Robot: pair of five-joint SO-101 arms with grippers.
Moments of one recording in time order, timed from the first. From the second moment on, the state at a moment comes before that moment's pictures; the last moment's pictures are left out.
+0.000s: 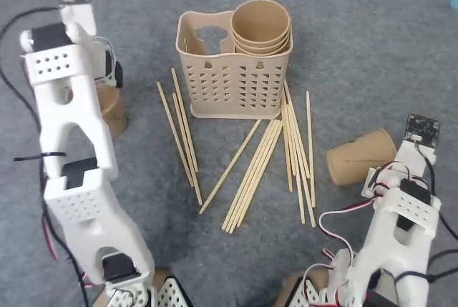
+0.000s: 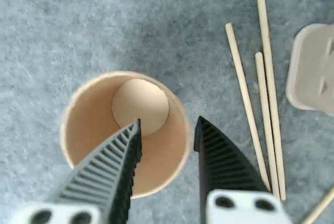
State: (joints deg) left arm -20.5 29.3 -40.5 98.1 -4.8; right arm 25.5 -34.9 66.2 43.2 10.0
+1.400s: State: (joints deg) left arm -16.9 2.5 -34.0 97.7 -0.5; right arm 25.5 -34.9 66.2 43.2 10.0
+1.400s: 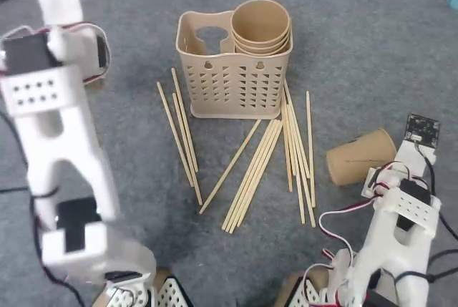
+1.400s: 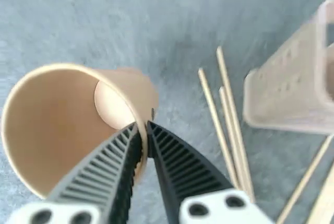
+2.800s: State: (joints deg) left arm 20.0 18.3 -58.9 76.0 14.4; right arm 25.5 -34.9 66.2 42.4 10.0
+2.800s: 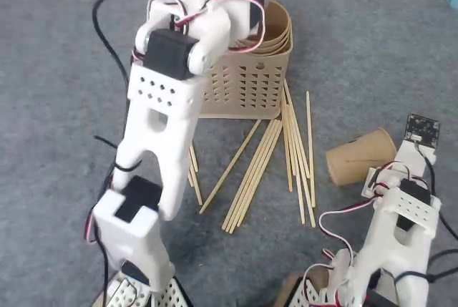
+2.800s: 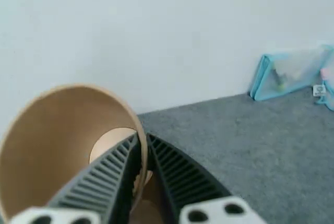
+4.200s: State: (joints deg) left arm -7.7 -10.8 -63.3 98.8 10.2; right arm 25.5 -34.9 66.2 42.1 10.0
